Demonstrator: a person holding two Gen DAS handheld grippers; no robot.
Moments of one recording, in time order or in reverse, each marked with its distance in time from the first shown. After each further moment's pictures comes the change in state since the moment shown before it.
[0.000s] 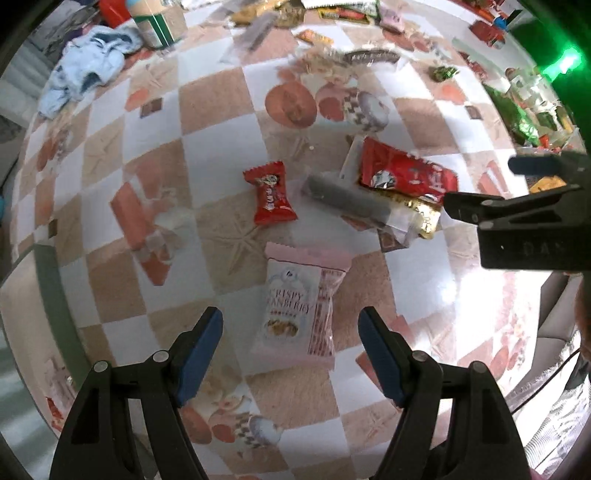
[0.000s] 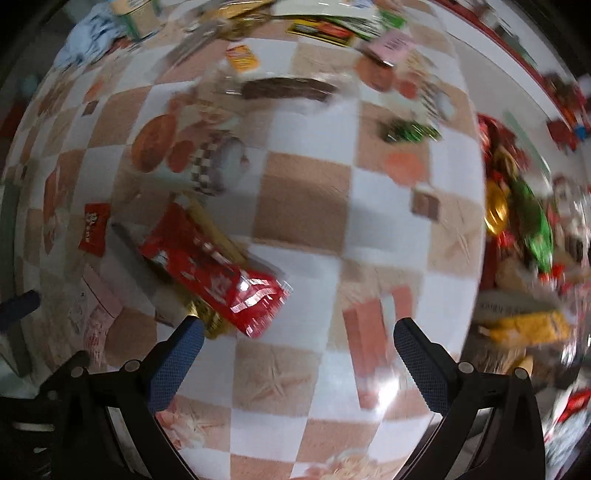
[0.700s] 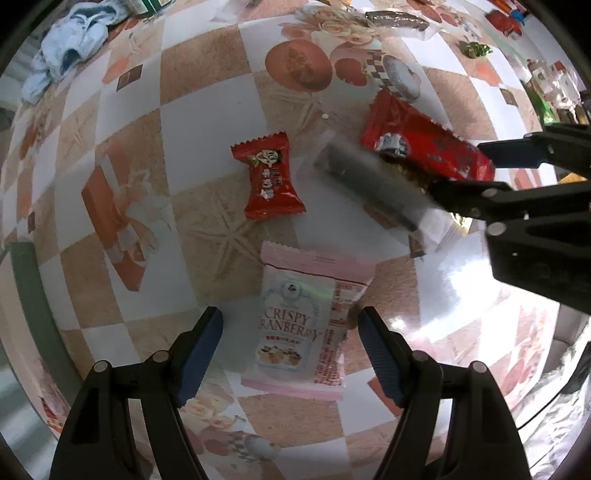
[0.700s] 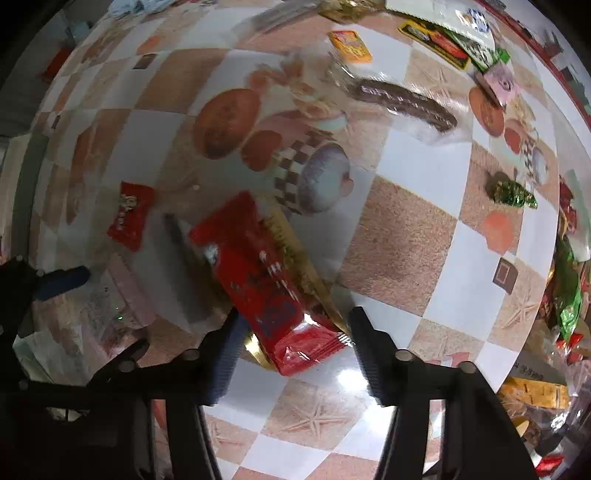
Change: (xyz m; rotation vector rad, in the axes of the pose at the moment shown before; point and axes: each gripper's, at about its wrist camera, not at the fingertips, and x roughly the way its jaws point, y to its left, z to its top) left arm 0.060 0.012 0.008 -0.016 0.089 0.029; right arm 0.028 0.067 0.036 -0.192 0.057 0.098
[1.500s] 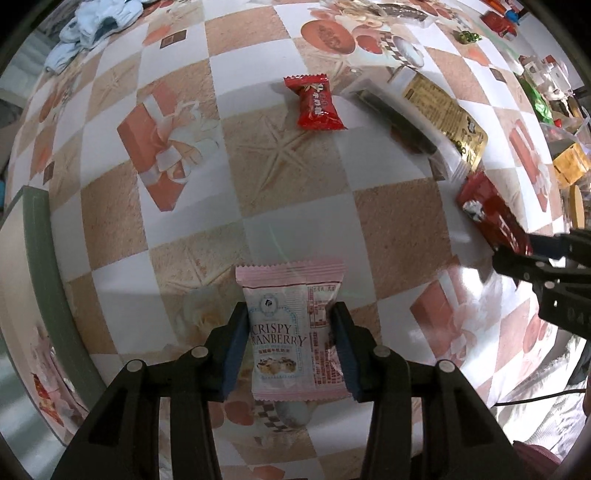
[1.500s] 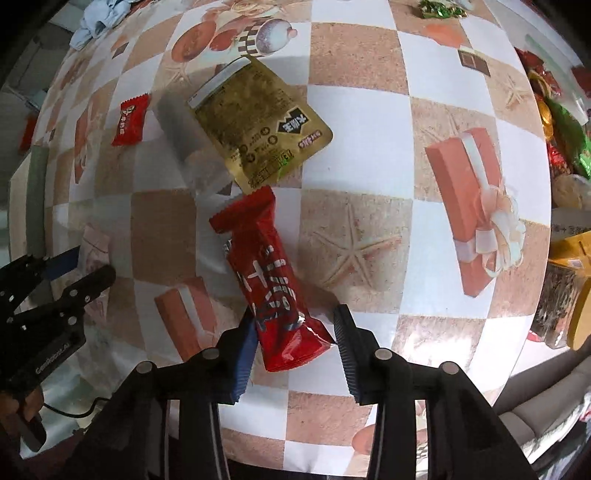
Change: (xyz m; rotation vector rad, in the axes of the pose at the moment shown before) left arm 0.017 0.044 -0.061 0.009 -0.023 -0.005; right arm 0.019 0.040 -0.094 0.305 0.051 0.116
